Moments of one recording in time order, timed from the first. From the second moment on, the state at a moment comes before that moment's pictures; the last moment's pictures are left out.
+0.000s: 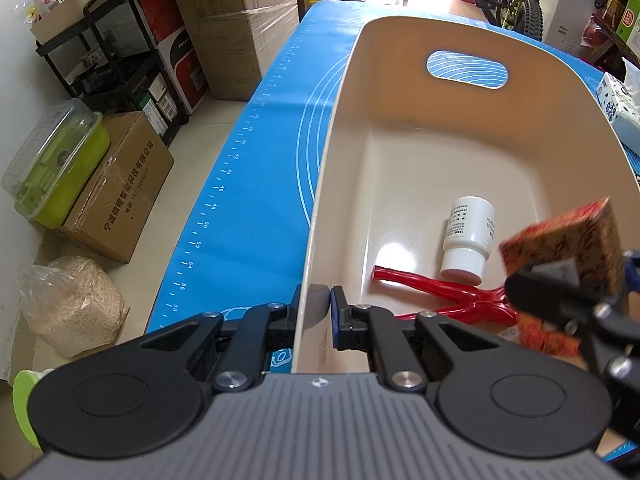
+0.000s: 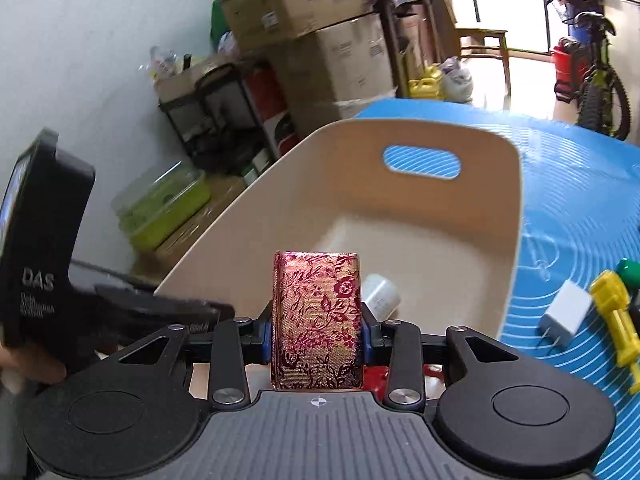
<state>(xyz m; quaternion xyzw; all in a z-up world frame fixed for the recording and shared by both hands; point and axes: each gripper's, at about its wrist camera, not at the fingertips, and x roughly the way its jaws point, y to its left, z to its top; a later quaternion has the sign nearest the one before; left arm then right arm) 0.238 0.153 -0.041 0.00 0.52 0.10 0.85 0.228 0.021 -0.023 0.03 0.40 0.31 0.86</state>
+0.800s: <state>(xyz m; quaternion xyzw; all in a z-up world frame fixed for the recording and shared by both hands) 0.237 0.151 -0.041 0.00 0.52 0.10 0.85 0.242 -0.034 0.010 0.05 0.38 0.29 0.88</state>
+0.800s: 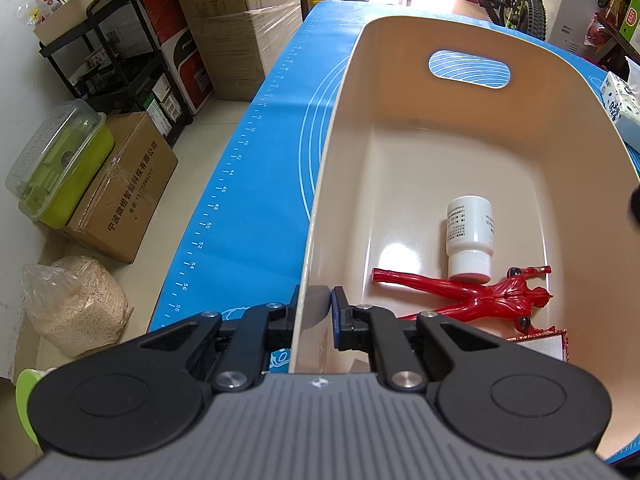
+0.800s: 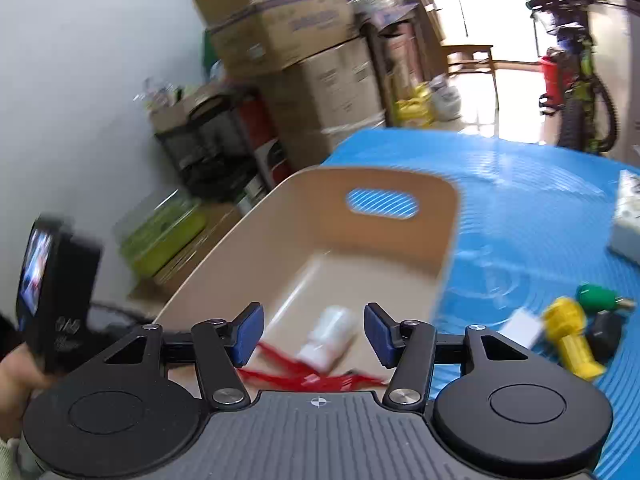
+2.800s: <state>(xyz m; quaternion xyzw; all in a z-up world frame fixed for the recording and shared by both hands) 0.237 0.150 -0.041 0.01 0.52 0.11 0.85 0.310 -0.143 -0.096 0.02 0.44 0.09 0.89</state>
